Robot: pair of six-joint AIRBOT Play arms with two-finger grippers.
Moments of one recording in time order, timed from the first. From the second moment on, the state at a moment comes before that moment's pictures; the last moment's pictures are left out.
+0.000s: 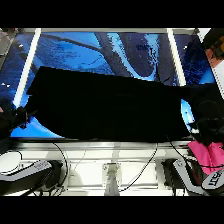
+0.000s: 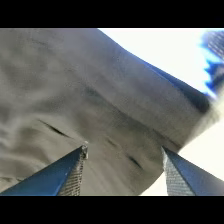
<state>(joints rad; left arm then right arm) 0.94 -1.27 0.60 0.45 -1.08 -0.80 -1.08 -0.90 0.53 -1.05 1.32 1.38</state>
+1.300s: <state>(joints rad) 0.85 -1.25 0.60 0.36 -1.11 -0.75 -1.14 -1.14 0.48 -0.90 1.26 1.24</state>
